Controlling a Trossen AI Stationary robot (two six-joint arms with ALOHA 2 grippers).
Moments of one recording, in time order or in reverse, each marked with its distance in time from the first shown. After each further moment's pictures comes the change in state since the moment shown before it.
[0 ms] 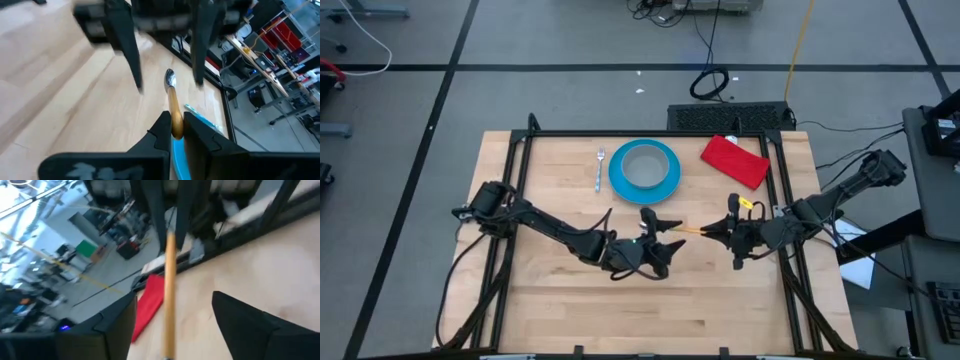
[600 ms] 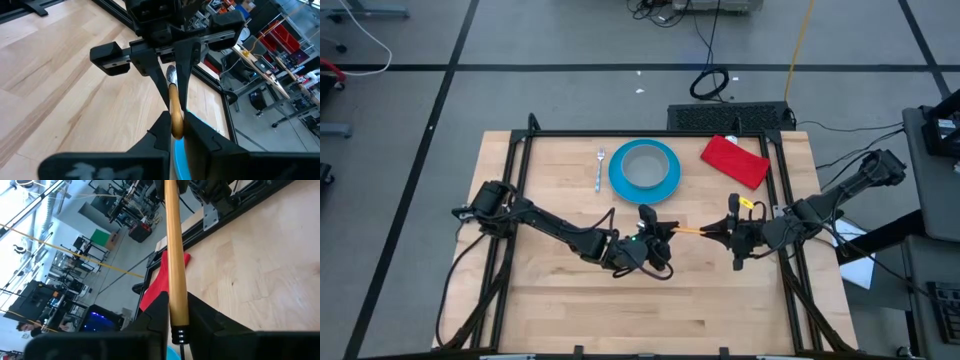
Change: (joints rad) left arm 0.021 0.016 0.000 -0.089 -0.091 0.091; right arm 0.010 0.000 0.000 0.029 -0.002 0.012
